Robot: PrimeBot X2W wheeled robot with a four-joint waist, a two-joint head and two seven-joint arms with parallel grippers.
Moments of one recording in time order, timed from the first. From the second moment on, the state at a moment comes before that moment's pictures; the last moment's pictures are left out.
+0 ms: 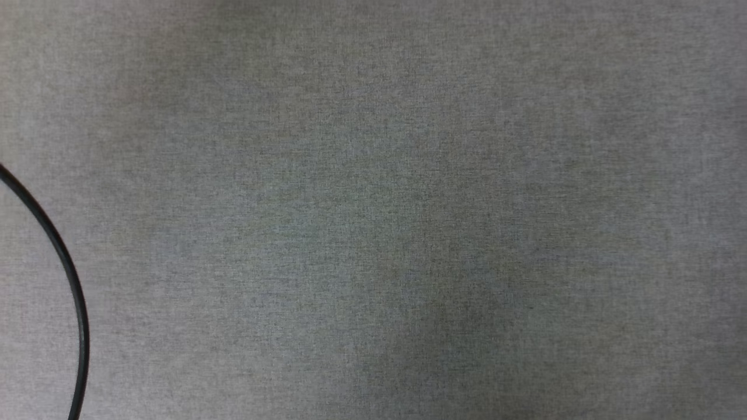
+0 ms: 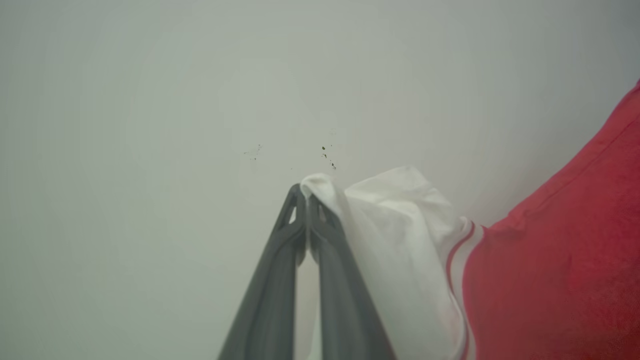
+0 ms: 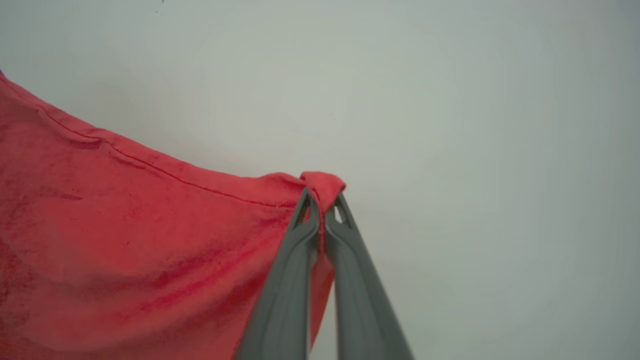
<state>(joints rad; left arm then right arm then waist) -1.88 0.54 -0.54 0.48 -0.39 -0.08 -0.07 -1.90 -0.50 0.53 0.65 0.45 0.13 0.25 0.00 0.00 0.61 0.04</state>
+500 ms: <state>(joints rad) -1.75 0.48 -0.61 0.70 -0.44 -0.12 -0.21 -1.75 -0.47 0.74 0.79 0.56 0.13 0.15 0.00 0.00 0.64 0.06</state>
